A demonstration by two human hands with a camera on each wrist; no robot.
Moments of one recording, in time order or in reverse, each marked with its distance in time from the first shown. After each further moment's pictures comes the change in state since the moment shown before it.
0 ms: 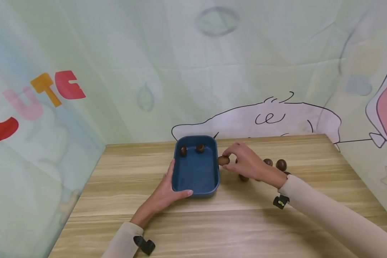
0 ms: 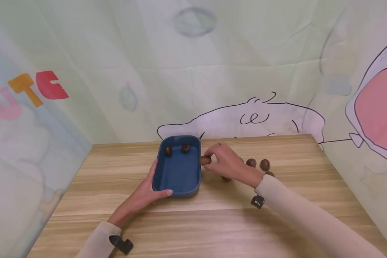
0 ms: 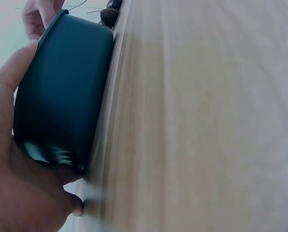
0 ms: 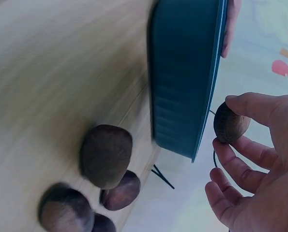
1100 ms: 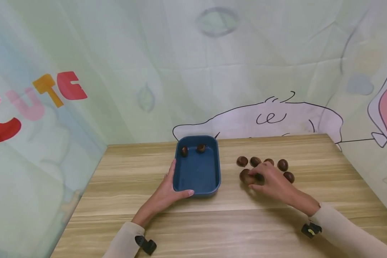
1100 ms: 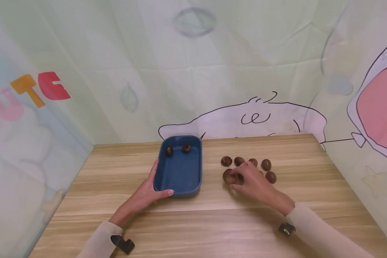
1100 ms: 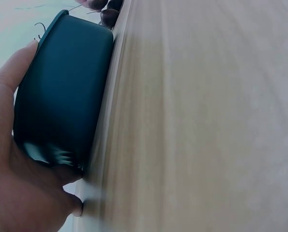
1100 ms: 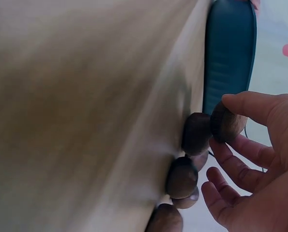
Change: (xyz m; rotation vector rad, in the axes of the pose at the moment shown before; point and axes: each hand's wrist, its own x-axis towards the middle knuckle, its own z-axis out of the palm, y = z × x) left_hand -0.001 0.001 0.000 -0.005 -0.001 0.008; right_hand -0.091 0.037 0.004 -0.093 0.096 0.034
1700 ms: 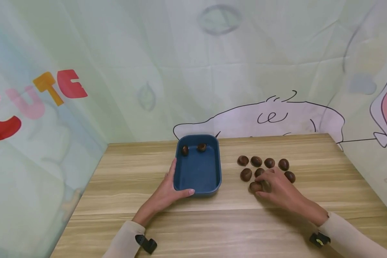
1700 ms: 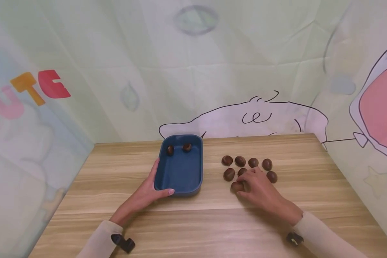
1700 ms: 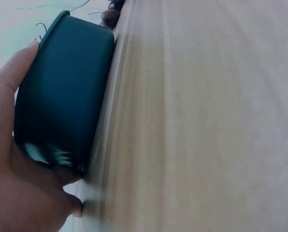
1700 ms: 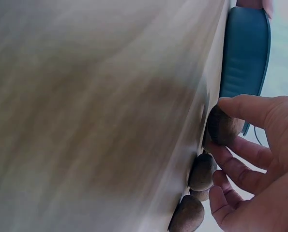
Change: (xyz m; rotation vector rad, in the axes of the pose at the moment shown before) left_hand 0.001 0.000 0.001 0.000 0.005 -0.013; right_hand -0.027 0.009 0.004 -0.054 0.010 -0.009
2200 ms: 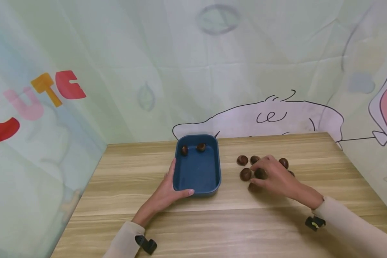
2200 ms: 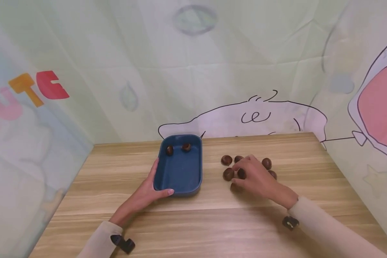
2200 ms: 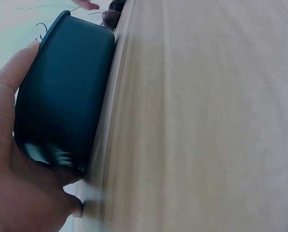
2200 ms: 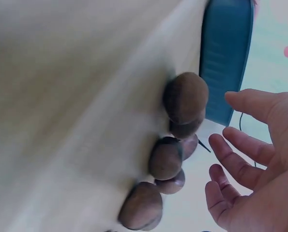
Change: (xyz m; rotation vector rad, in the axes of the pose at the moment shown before) left_hand 0.001 0.000 0.000 -0.013 -0.006 0.006; right_hand 0.035 -0.007 -0.019 0.054 -0.045 0.022
